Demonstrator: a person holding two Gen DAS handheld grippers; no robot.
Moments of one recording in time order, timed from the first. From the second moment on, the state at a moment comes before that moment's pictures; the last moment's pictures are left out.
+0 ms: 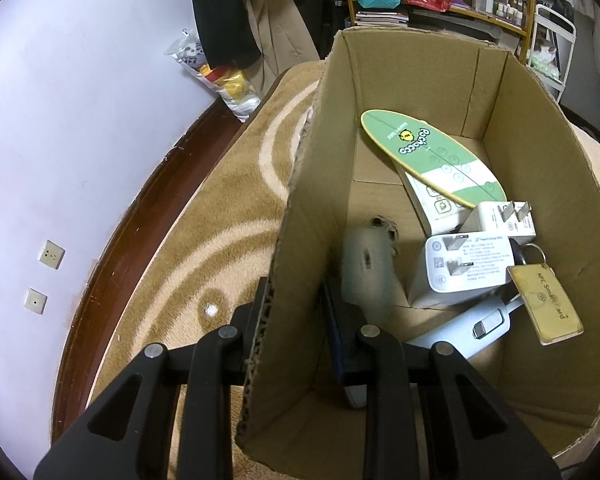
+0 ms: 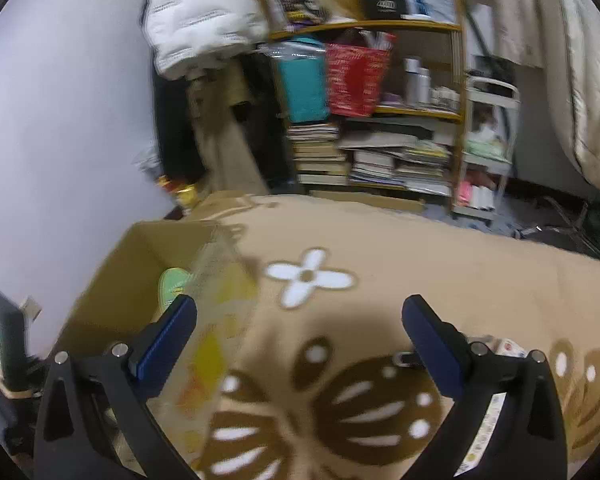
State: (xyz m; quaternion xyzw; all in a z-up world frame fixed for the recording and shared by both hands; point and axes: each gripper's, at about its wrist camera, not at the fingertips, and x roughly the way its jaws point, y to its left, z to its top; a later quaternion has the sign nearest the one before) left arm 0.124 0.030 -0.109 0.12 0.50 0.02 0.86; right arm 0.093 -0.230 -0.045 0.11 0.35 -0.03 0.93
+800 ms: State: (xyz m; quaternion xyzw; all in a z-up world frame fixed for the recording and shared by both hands) left arm 0.125 0.029 -0.107 0.12 0.50 0.02 0.86; right arm 0.097 -0.307 -0.125 0.16 0.42 -0.12 0.89
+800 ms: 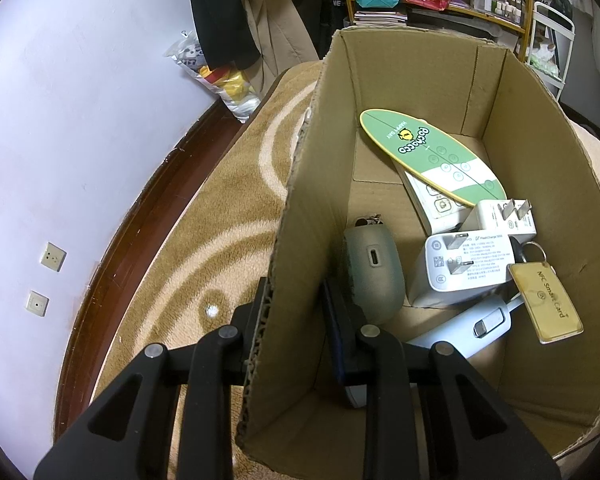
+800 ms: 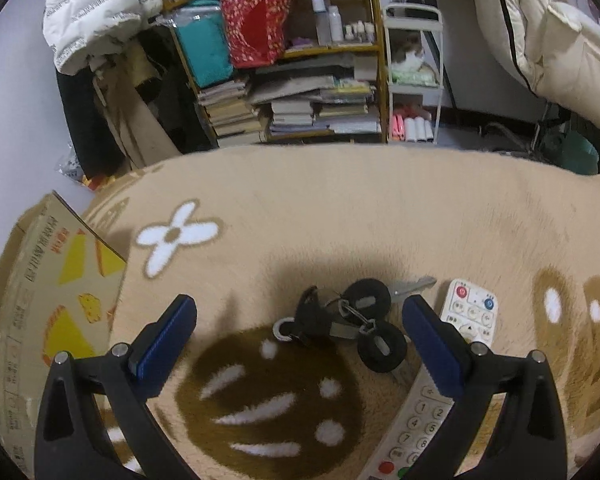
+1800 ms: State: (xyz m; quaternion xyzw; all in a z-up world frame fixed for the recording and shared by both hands) left arm 0.124 0.030 -0.107 0.13 0.50 0.02 0.85; right arm 0.109 -0.315 -0.159 0.15 0.47 -0.15 0.85
